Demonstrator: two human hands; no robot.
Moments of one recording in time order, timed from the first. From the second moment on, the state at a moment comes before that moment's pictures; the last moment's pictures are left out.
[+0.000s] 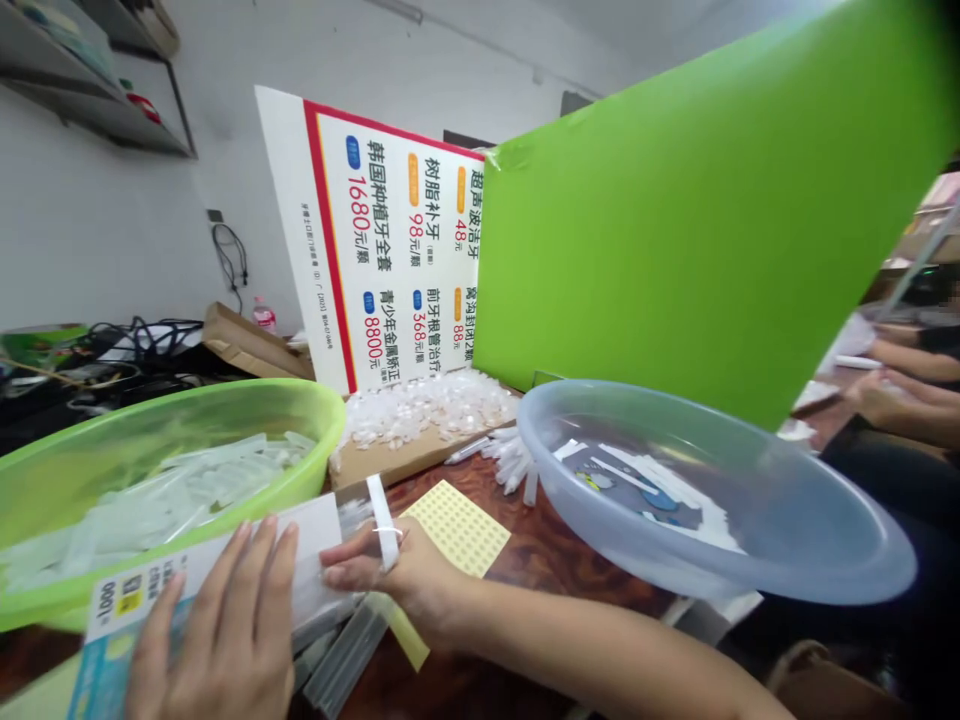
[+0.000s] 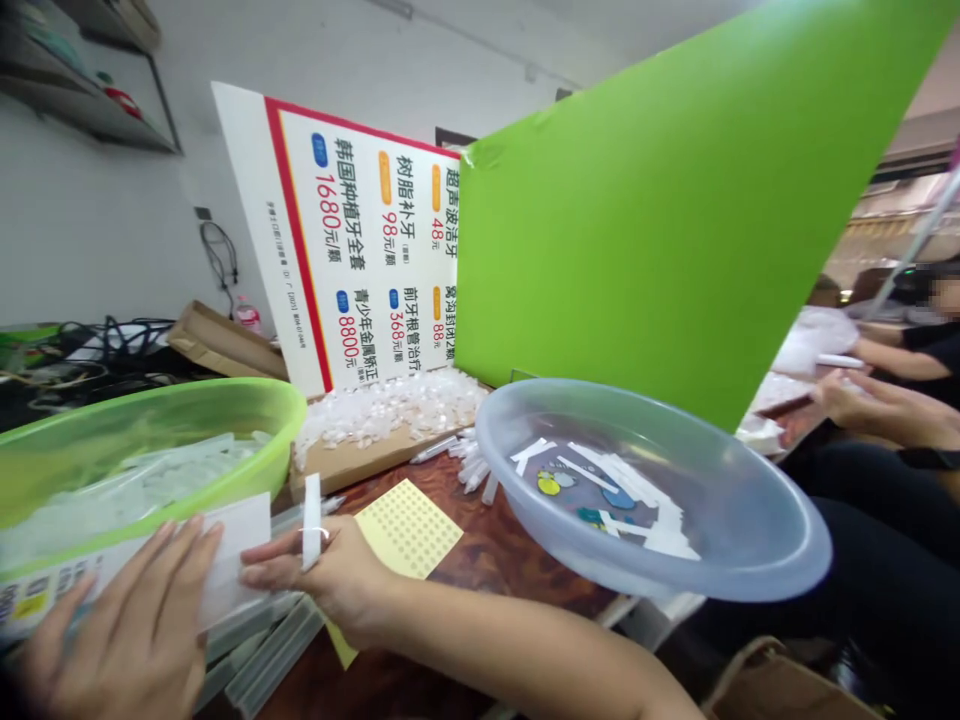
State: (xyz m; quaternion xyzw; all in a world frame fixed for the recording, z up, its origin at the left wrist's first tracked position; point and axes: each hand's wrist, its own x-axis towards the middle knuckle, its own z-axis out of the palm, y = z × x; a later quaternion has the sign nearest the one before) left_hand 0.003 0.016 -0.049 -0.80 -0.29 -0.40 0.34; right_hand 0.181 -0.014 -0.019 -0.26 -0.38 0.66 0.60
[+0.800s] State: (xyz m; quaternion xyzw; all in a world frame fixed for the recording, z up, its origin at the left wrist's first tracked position) left_hand 0.040 -0.036 -0.034 -0.78 -0.29 -0.38 0.40; right_hand 0.189 -0.024 -0.021 -0.31 -0.65 0.45 0.52
